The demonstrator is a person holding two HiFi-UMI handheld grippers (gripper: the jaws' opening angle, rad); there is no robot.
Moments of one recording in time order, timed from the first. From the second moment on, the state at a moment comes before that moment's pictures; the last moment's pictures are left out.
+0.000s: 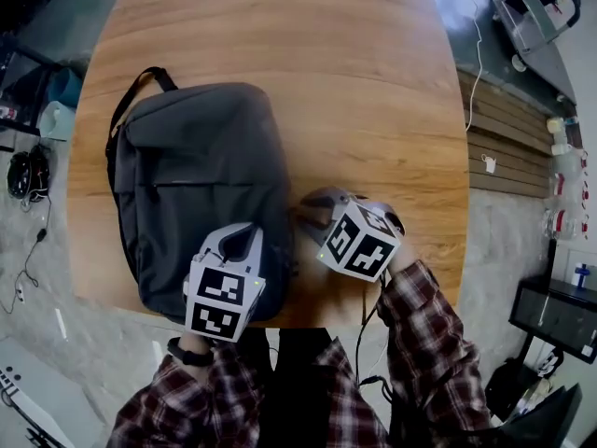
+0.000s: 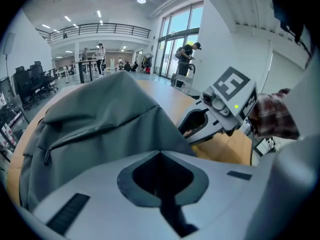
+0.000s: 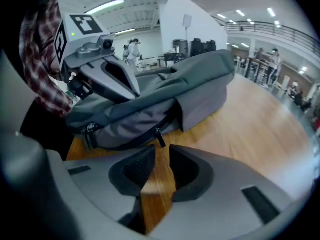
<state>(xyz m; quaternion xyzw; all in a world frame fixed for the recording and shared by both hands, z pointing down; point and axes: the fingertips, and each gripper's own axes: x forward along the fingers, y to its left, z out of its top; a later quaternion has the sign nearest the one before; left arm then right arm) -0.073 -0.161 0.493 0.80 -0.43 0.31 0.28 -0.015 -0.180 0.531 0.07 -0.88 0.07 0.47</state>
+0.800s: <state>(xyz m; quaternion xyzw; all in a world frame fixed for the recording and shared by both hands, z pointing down) -0.075 -0.161 0.500 0.80 -0.42 0.30 0.30 -0.026 -0.171 0.524 -0.12 -0.85 -0.01 0.51</state>
